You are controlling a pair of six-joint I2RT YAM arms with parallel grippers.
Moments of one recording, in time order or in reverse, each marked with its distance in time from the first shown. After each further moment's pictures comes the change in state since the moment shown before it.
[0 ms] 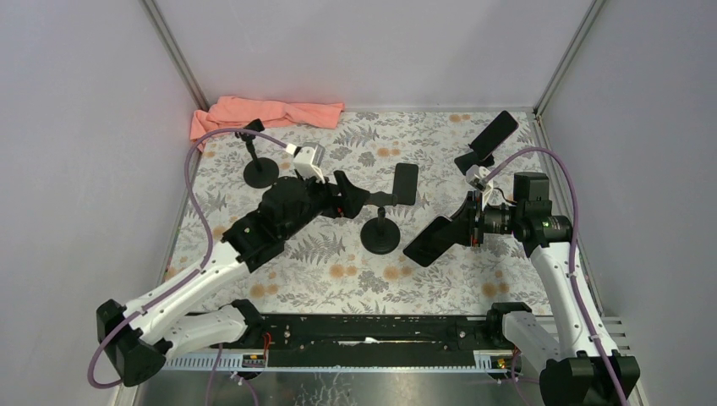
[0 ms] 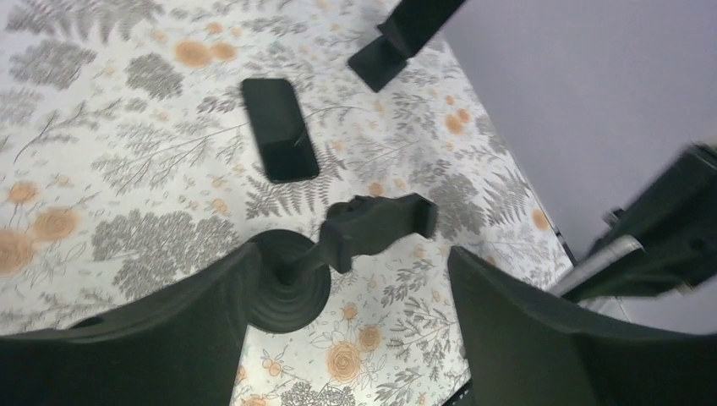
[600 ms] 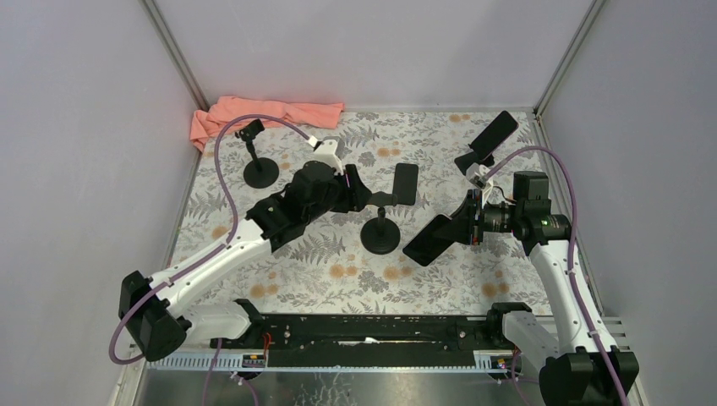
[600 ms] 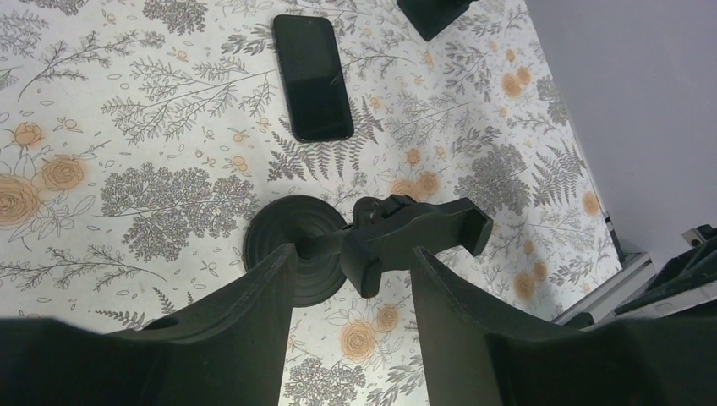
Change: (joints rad) left arm 0.019 0.216 0.163 -0.176 -0.044 -0.044; right arm -0.008 0.012 -0.011 0.033 -0.008 0.039
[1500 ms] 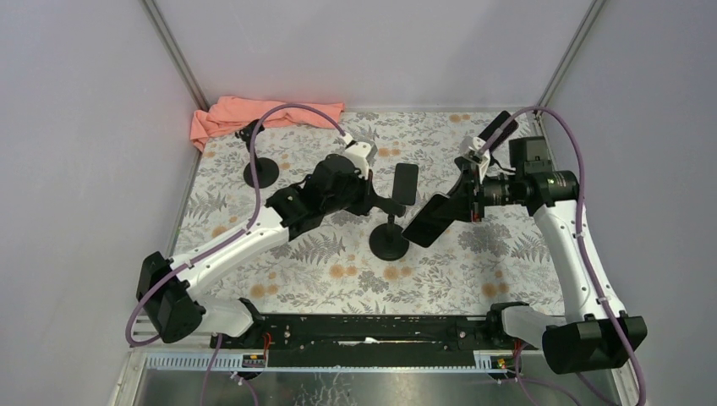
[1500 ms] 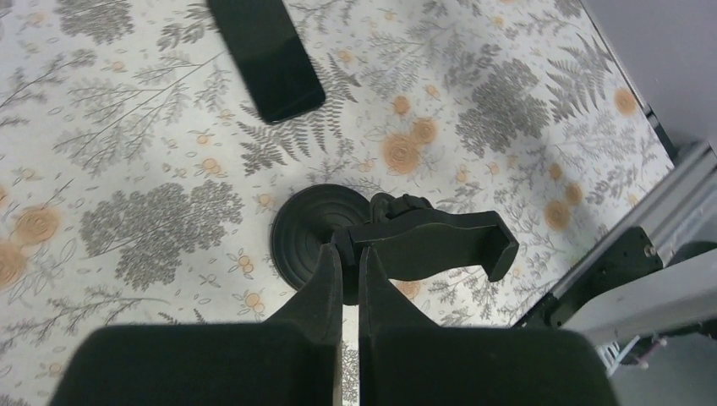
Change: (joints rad) left arm -0.034 0.143 0.115 -0.066 0.132 0.194; right arm 0.039 0.214 0.365 -0.336 0.005 -0.269
